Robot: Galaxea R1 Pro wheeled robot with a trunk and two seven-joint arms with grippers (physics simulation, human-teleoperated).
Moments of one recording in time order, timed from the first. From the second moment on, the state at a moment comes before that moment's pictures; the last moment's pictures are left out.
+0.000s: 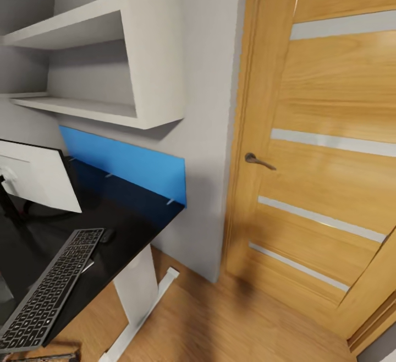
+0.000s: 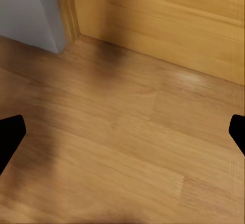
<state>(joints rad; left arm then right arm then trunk) 0.00 0.00 0.00 -0.21 0.22 -0.57 0.00 -0.14 0.04 0.00 -0.28 -0.06 -0.61 -0.18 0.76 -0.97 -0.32</state>
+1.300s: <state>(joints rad) 0.00 0.03 0.00 -0.21 0.38 -0.57 0.00 -0.14 0.04 0.00 -0.24 -0.06 -0.61 -0.18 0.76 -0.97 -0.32</state>
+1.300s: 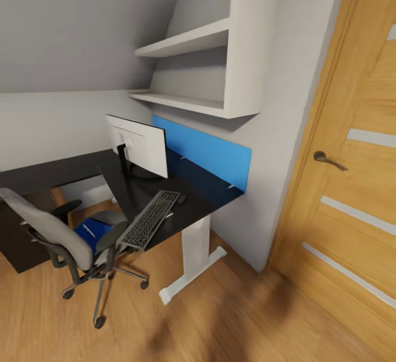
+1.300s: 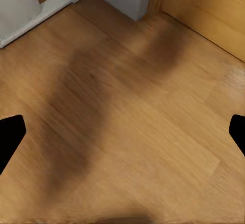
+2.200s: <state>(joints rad) 0.00 0.03 0.00 -0.21 0.40 -0.57 -0.01 -0.14 0.04 0.00 -0.22 -0.06 -0.60 -0.18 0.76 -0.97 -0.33</state>
